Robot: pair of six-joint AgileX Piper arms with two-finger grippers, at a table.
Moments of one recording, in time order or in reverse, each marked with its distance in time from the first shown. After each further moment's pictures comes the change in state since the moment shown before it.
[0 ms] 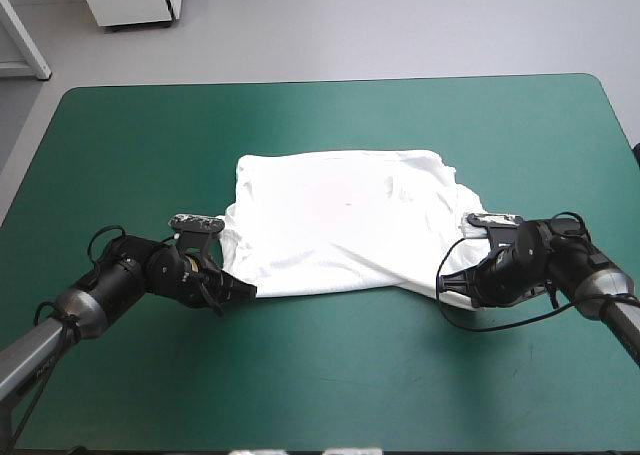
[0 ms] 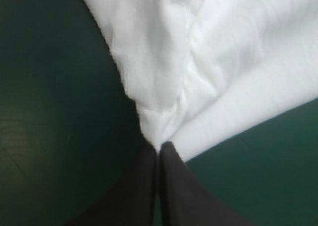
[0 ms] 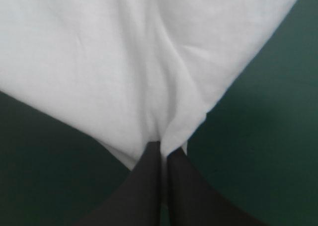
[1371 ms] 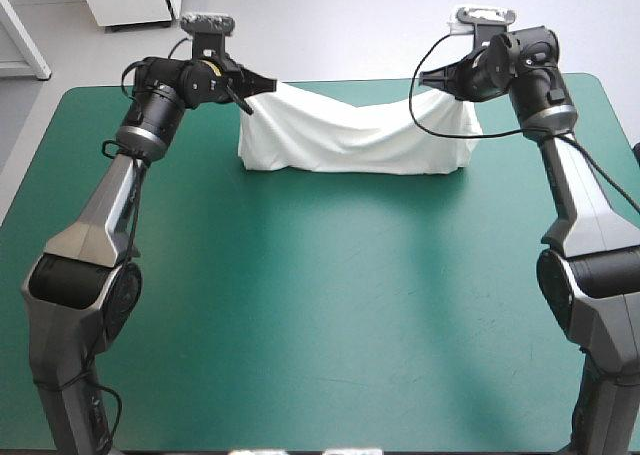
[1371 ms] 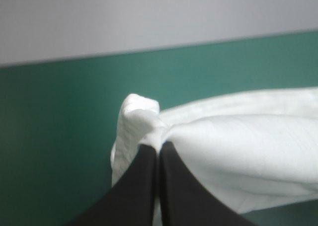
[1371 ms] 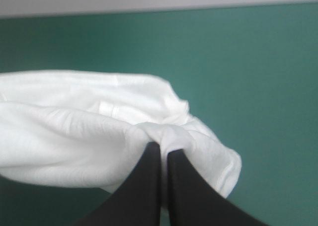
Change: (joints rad) left arm 0.115 0.681 -1.280 0.093 0.057 0.042; right arm -0.039 0.661 -1.366 -0.172 0.206 0.104
